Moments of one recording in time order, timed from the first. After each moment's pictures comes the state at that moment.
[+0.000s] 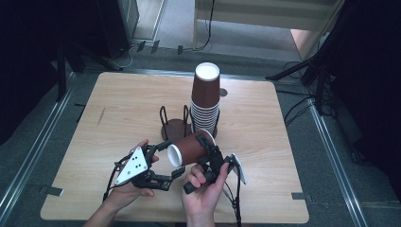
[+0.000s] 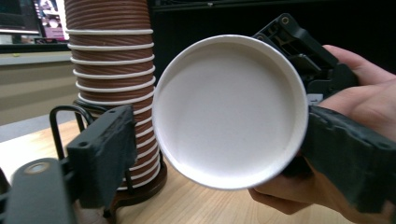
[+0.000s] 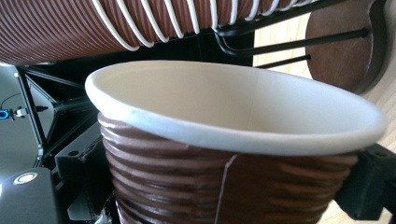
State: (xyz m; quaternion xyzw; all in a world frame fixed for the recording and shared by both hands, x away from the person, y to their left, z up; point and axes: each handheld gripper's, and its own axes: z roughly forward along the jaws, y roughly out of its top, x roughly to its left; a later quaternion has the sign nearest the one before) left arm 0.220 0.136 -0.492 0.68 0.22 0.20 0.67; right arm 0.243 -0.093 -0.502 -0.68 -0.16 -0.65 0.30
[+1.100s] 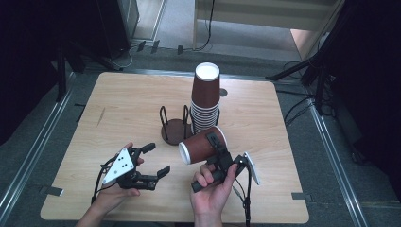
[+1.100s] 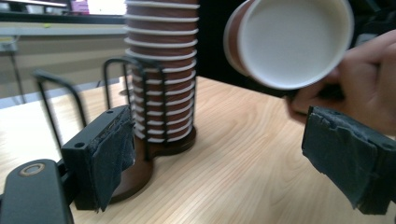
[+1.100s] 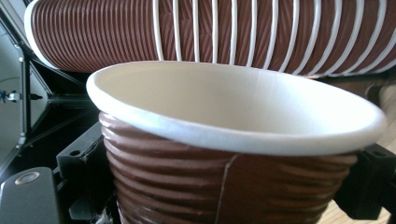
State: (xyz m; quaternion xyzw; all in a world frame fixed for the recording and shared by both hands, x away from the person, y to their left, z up) left arm 0.219 0.181 -0.513 0.69 0.28 0.21 0.63; right arm 0.239 -0.115 -0.487 -0.67 -0.20 -0.69 0.19
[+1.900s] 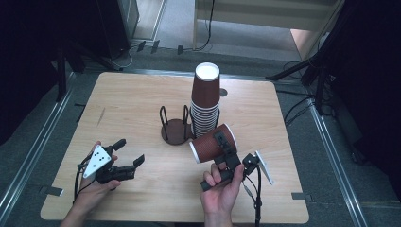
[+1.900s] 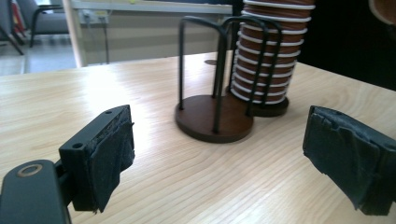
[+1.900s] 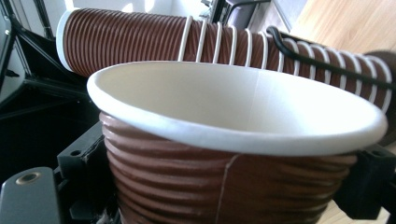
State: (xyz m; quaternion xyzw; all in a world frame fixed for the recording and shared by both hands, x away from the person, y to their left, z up) left arm 0.227 0.244 -0.536 0.66 0.39 0.28 0.58; right arm 0.237 -0.136 -0.472 -0.66 -0.25 -0.71 0.08
